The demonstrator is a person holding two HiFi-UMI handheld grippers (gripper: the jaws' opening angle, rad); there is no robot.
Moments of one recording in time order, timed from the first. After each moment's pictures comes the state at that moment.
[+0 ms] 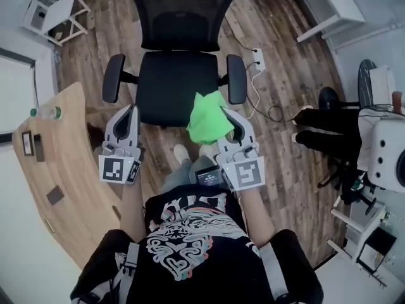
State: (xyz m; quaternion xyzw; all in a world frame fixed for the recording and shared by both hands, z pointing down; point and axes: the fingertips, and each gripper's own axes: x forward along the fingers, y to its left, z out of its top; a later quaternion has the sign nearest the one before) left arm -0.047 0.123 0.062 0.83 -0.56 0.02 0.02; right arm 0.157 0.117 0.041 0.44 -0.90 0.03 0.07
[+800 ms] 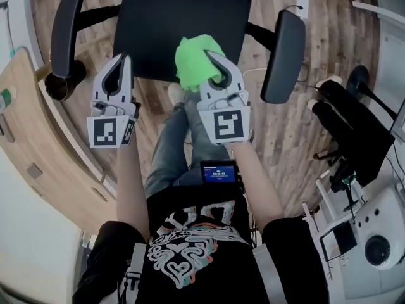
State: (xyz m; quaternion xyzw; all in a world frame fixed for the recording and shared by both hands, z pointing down) left arm -0.084 0.020 0.344 0.78 -0.61 0.12 0.13; right arm 0.074 0.000 0.371 0.35 -0.89 0.14 0.25
